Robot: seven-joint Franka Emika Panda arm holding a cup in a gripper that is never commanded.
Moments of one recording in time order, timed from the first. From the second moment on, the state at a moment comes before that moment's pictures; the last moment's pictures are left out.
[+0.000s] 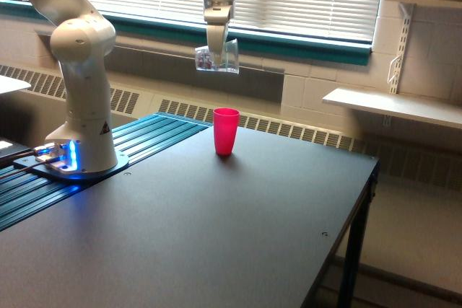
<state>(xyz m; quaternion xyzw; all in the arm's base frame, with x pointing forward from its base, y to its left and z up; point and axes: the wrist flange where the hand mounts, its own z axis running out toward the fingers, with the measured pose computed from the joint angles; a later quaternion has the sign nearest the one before) 0.232 0.267 0.396 -0.98 0.20 0.02 0.07</state>
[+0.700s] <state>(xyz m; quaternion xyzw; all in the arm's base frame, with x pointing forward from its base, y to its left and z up) 0.222 0.273 0.360 -0.98 0.19 0.03 0.04</state>
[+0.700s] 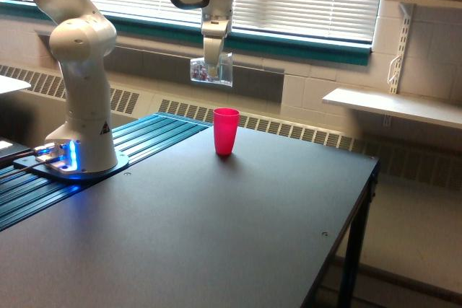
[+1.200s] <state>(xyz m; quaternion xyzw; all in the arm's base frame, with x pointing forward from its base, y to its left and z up) 0.223 0.264 0.334 -0.98 0.20 0.06 0.02</state>
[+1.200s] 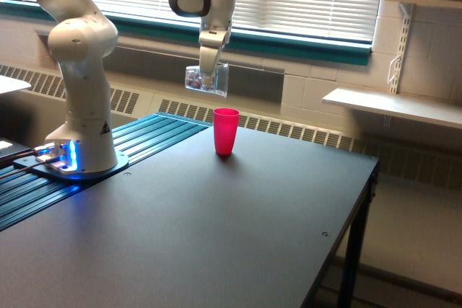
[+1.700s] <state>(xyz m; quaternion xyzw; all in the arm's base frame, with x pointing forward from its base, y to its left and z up) 0.226 0.268 0.319 -0.97 0.21 0.08 0.00</state>
